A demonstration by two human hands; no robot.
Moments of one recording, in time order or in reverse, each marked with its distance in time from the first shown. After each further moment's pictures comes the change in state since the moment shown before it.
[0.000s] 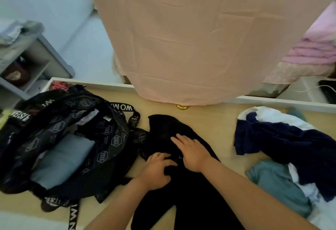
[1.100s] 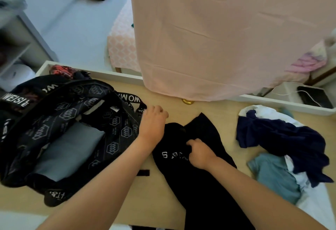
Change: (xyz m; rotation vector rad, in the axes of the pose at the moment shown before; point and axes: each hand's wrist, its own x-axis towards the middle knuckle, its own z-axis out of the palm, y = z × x) left_hand 0.022 -0.025 -0.110 0.380 0.502 -0.018; right_hand -0.002 -0.045 0.011 0.357 -0.010 0.373
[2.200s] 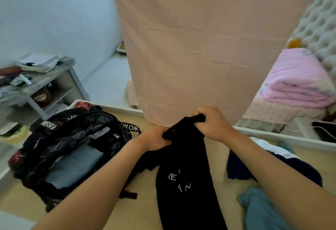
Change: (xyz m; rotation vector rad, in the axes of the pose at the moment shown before) left_hand 0.008 0.078 -0.103 -0.499 -0.301 -0.017; right_hand -0.076 0.007 -0.218 0.400 0.475 -0.683
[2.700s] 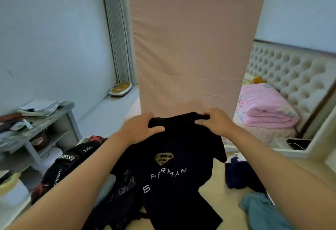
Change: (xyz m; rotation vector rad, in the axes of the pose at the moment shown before) left_hand -0.146 0.049 -0.137 0.309 0.400 0.127; right_hand -0.050 -0.136 -0.039 -0.229 0.213 0.153
